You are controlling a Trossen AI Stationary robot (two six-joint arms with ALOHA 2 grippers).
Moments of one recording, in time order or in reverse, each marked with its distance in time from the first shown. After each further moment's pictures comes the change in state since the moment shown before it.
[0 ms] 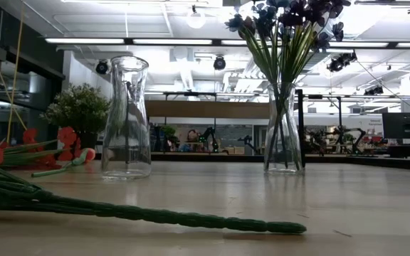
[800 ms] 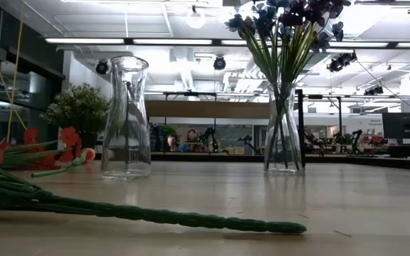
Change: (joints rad) left arm -0.479 -0.011 0.000 -0.212 -0.293 -0.235; right arm 0.000 0.003 0.000 0.089 0.023 -0.041
